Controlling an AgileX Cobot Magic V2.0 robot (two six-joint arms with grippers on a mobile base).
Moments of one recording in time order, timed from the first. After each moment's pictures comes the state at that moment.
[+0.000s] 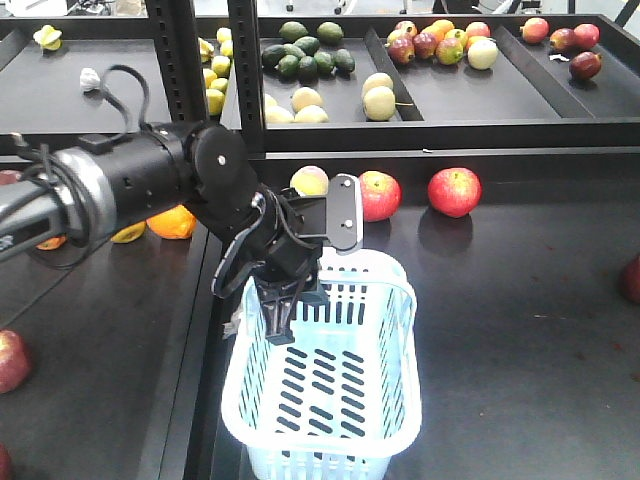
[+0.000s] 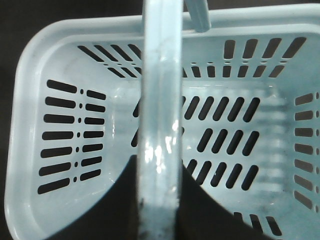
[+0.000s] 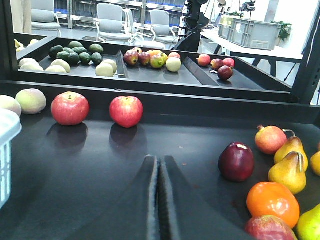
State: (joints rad) left arm -0.56 1.90 -1.59 -0.36 0.95 1.13; right arm -0.09 -0.01 0.03 -0.03 0.14 -0.09
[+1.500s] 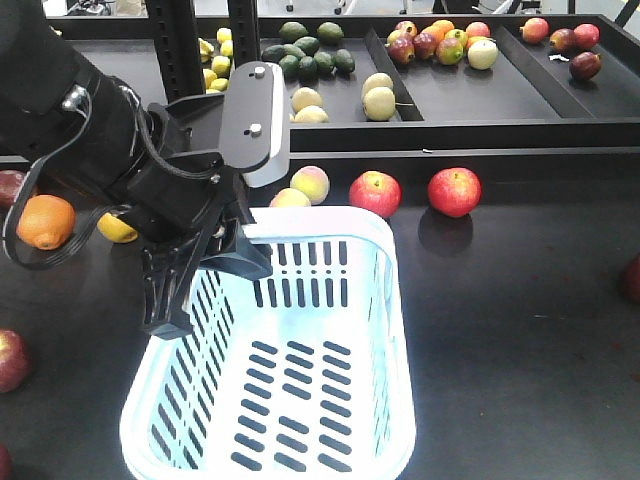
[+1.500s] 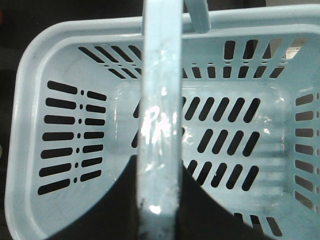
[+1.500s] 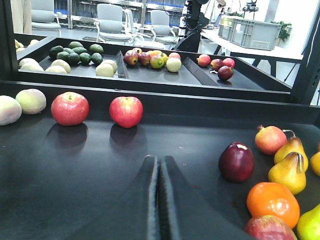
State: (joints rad) left arm -0.56 1.51 -1.59 -0.35 1.27 0.98; right arm -0.09 -0.01 0.03 -0.03 0.14 -0.09
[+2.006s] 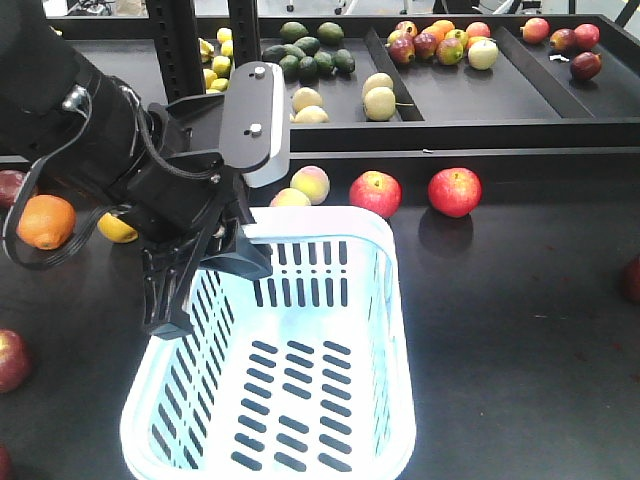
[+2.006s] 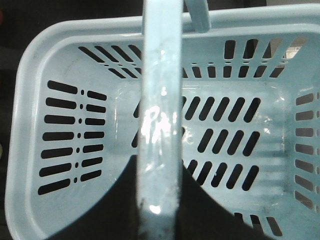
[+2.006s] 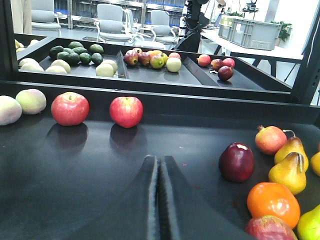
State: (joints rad) left arm -0.56 1.51 -1.59 -0.35 1.27 0.98; right arm -0.09 -0.01 0.03 -0.03 0.14 -0.09
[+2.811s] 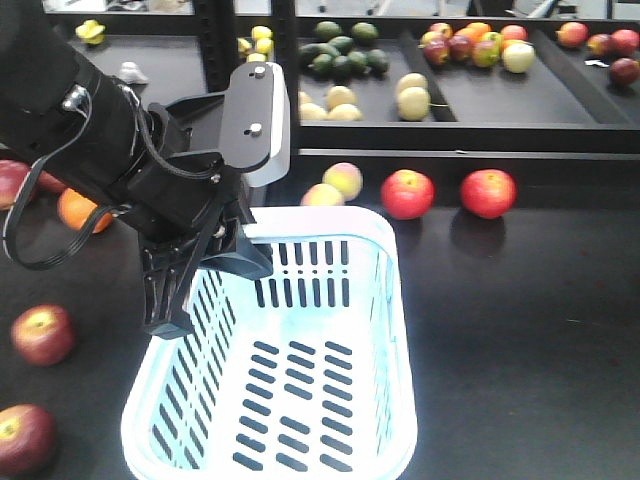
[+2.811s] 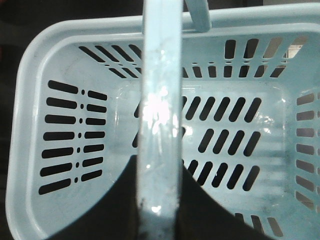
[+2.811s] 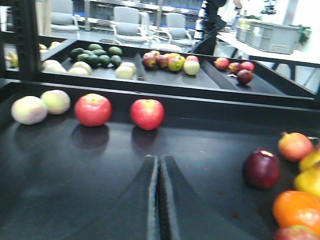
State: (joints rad) left arm -0.56 1.51 -1.59 -0.35 1.27 0.98; right arm -0.09 -0.01 0.03 -0.03 0.14 -0.09
